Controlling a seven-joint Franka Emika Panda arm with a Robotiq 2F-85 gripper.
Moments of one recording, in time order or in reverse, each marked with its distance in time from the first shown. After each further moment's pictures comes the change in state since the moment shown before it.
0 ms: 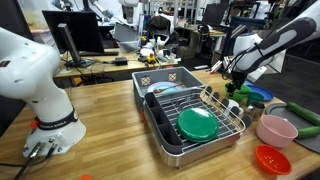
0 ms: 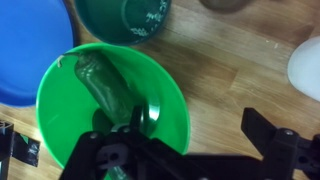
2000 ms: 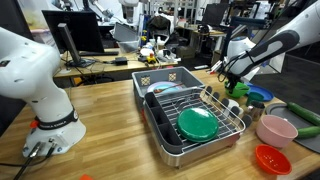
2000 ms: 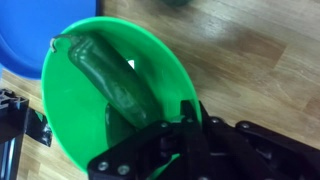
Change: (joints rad) arm 0.032 0.132 -0.040 0.183 -0.054 -0.022 0.010
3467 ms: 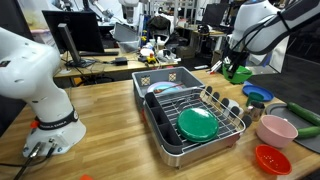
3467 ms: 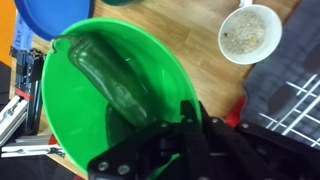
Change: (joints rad) arm 0.133 -0.497 0.019 -0.463 -0.052 0.078 0.109
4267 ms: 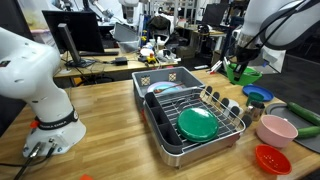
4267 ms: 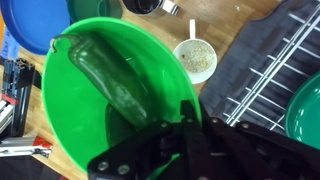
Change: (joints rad) arm 0.012 -0.200 0.056 -0.216 0.001 -0.013 0.029
